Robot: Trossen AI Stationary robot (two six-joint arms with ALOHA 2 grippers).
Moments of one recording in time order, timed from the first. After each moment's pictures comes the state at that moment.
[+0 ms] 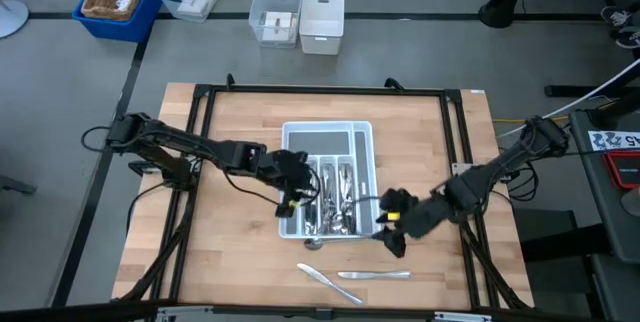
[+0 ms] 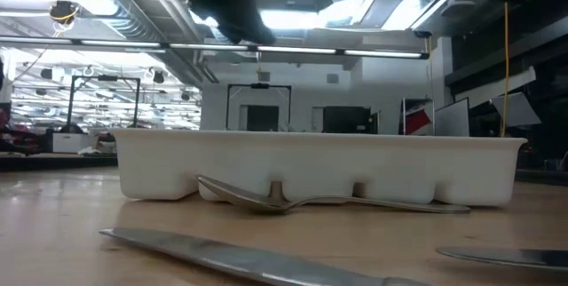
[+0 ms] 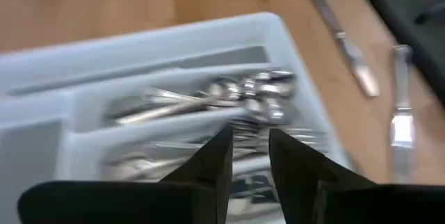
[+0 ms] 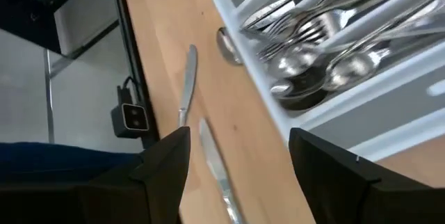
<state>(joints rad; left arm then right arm) -0.12 1.48 1.03 -0.24 0.03 0.05 0.57 1.34 1.10 -0.59 0.20 1.00</state>
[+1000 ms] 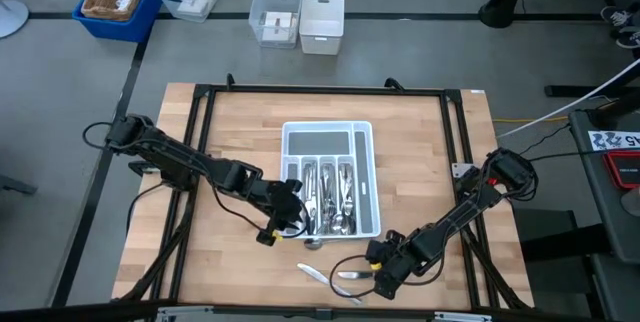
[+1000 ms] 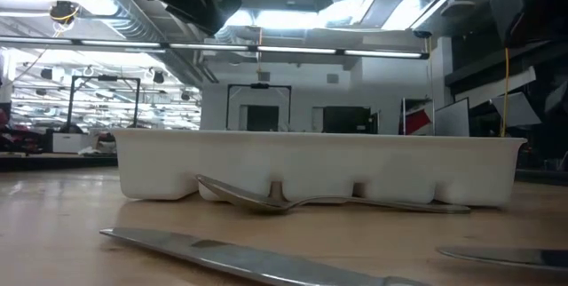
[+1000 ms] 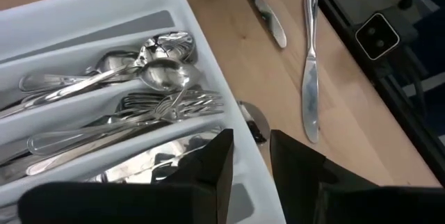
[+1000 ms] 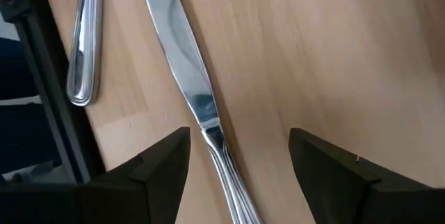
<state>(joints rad) -0.31 1.50 1.03 -0.34 0.06 0.02 0.74 1.83 1.10 -0.44 0.06 1.09</state>
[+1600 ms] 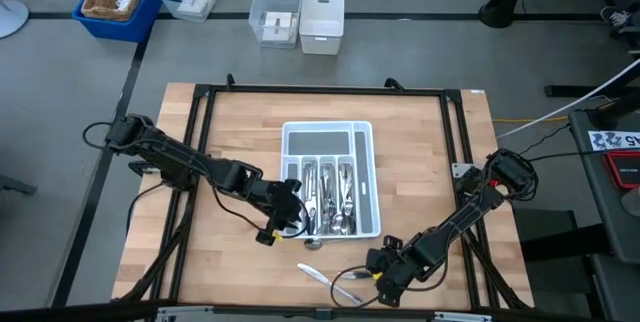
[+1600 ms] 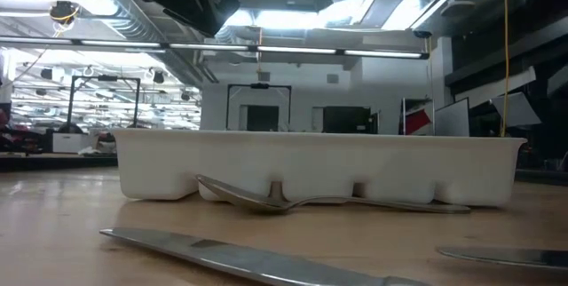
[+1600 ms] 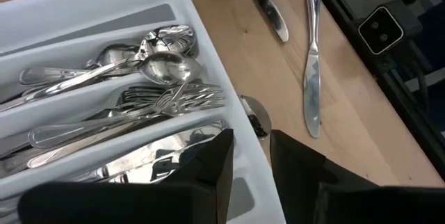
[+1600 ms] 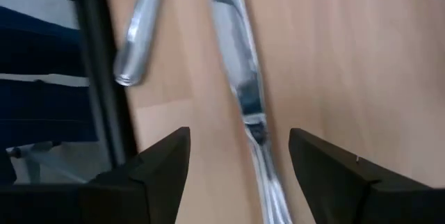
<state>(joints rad) -0.31 1.50 1.03 -0.36 0.06 0.02 0.76 1.84 1.14 -0.44 0.05 1.00</state>
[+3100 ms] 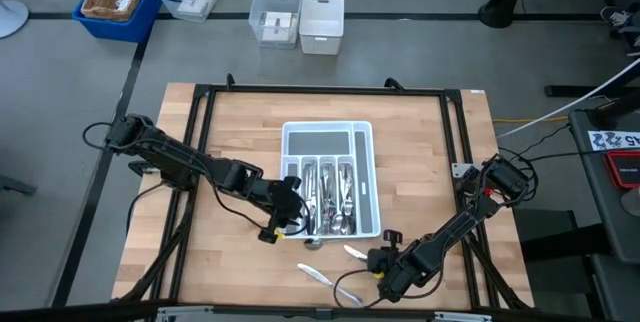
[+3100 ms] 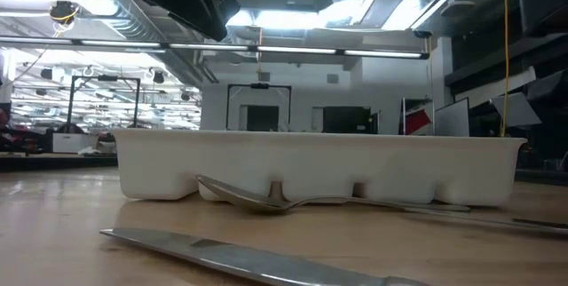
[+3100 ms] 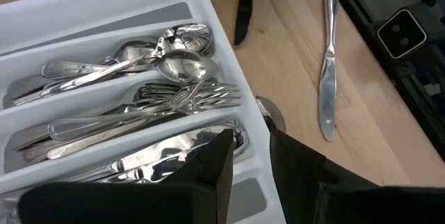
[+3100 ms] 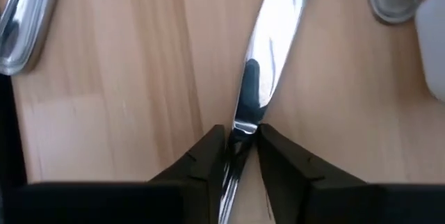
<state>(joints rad) -0.30 1.50 1.03 -0.36 0.01 0.01 0.78 1.92 1.15 -0.56 0.20 0.91</state>
